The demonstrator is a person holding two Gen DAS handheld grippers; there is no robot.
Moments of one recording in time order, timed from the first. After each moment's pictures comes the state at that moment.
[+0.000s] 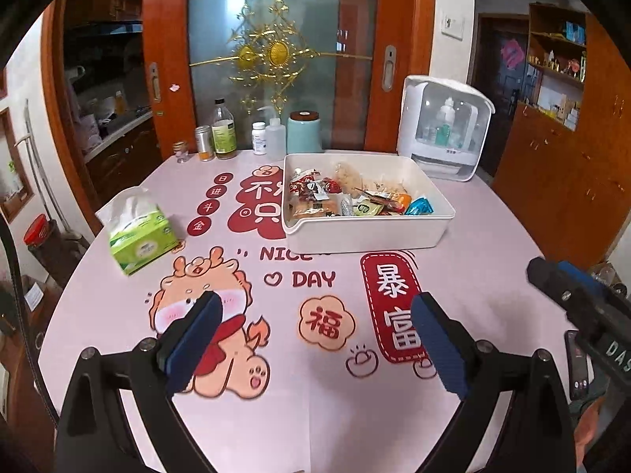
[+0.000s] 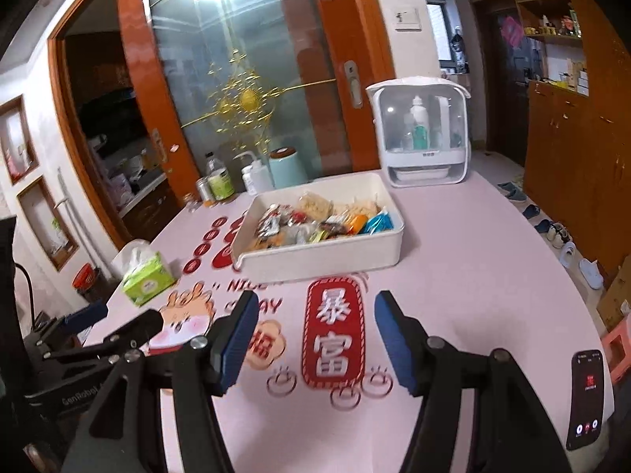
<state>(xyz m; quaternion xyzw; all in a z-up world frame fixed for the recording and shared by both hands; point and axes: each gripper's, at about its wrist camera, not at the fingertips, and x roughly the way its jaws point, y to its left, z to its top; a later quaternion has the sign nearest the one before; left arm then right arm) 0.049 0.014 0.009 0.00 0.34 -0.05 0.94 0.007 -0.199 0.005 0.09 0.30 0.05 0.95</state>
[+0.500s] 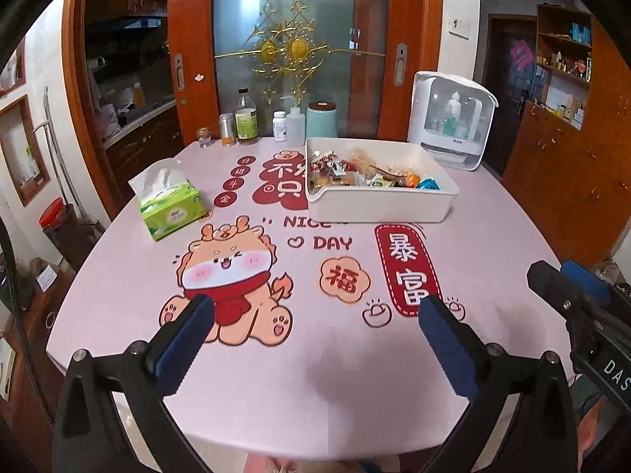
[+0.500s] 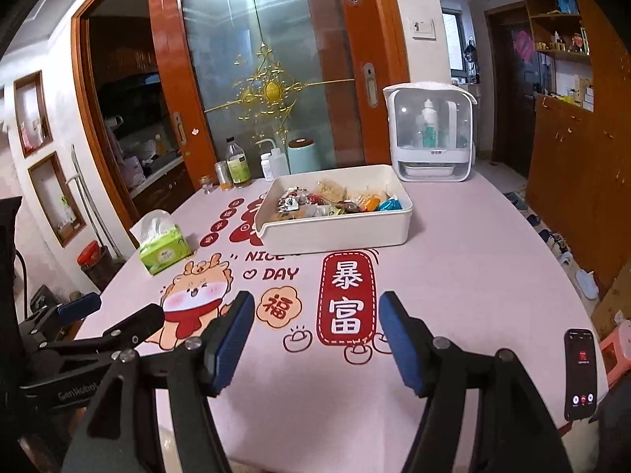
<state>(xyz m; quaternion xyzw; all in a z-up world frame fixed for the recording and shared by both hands) -0.016 0.038 -0.003 0.00 0.34 -0.03 0.94 -0.052 -0.170 0.001 0.05 0.29 0.04 0.95</state>
